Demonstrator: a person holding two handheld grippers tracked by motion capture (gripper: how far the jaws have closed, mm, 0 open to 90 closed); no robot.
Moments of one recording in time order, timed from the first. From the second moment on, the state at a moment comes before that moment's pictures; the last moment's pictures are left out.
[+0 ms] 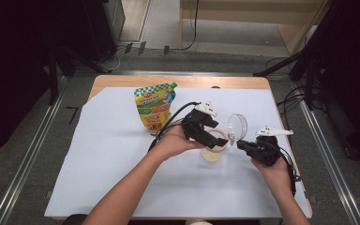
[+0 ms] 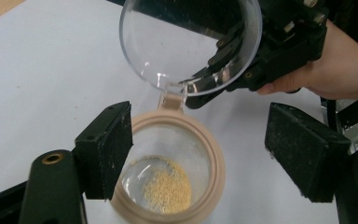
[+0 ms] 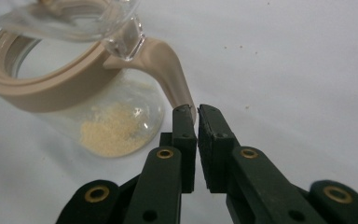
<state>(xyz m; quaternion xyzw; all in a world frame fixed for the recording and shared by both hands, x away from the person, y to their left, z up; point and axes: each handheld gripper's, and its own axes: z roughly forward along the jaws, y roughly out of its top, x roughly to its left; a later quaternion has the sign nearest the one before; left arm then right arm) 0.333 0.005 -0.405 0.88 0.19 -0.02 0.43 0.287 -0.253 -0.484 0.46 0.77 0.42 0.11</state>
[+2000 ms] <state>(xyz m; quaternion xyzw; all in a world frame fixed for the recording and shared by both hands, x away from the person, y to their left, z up) 0.335 0.154 -0.419 0.85 0.33 -0.01 0.42 0.242 -0.192 -0.491 0.37 0.82 0.43 0.04</state>
